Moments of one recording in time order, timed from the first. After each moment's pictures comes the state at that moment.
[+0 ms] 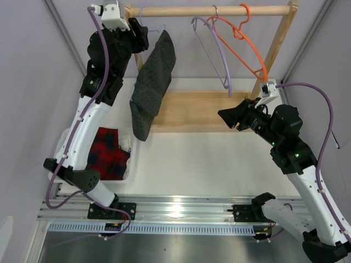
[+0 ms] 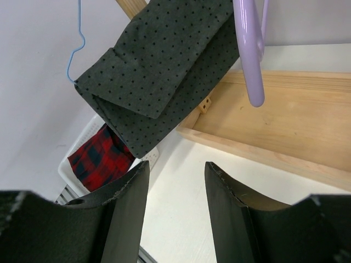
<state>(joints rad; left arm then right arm) -0.42 1.60 2.07 -0.28 -0.24 -0.15 0.42 0.86 1.17 -0.38 -0.25 0.48</state>
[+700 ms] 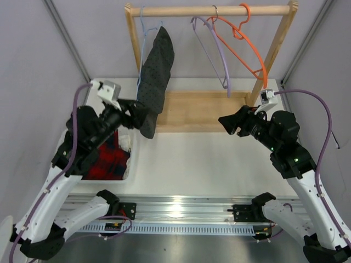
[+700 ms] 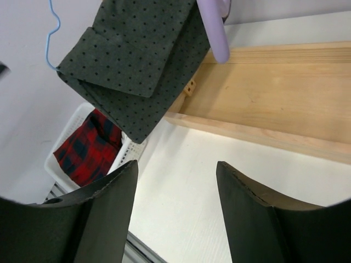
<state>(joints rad) -0.52 0.89 1.27 -0.40 0.06 -0.16 0.42 0.82 1.09 -0.43 -0.21 0.49</state>
